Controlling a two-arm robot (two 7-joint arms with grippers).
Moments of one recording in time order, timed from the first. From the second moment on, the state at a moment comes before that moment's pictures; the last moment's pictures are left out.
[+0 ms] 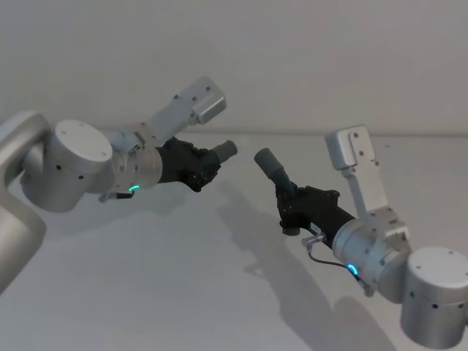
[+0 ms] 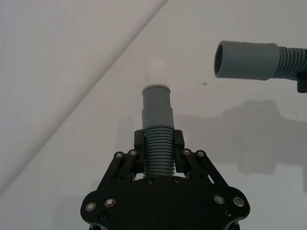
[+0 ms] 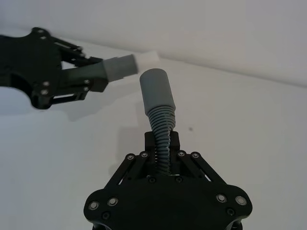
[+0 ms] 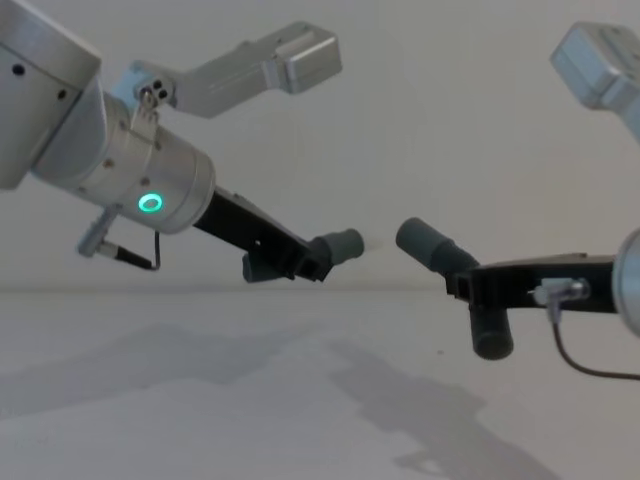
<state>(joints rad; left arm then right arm) -0.70 0.36 0.66 -1.43 -0.11 0.61 -0.49 0.15 0.20 -0.32 -1.76 0.20 0.54 0.14</state>
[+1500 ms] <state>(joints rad) -0.74 0.61 0.69 -1.49 -0.26 0.44 -0.97 0.23 0.61 -0.34 -1.62 0.38 0.09 0.92</state>
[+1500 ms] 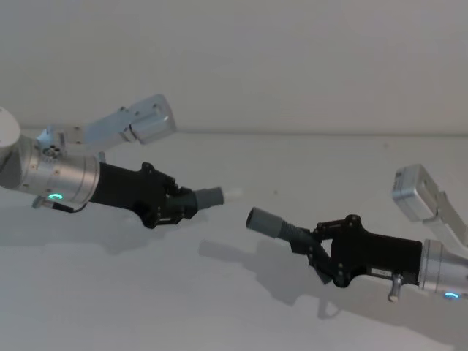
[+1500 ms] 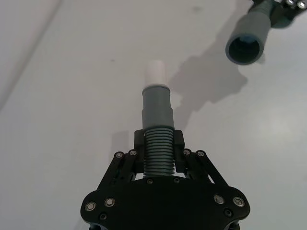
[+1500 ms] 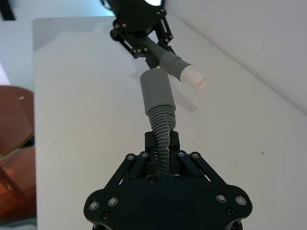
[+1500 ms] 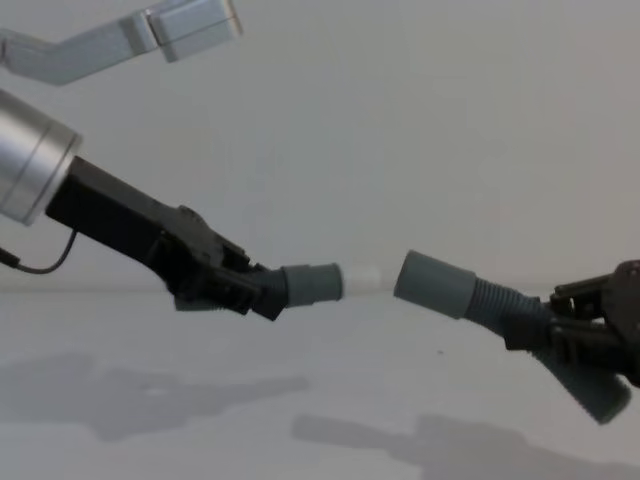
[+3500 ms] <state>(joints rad) -0.92 0.66 0.85 -1.34 -0.29 0.34 -1.34 0.36 0.61 -0.48 -1.48 0.26 -0.06 0.97</state>
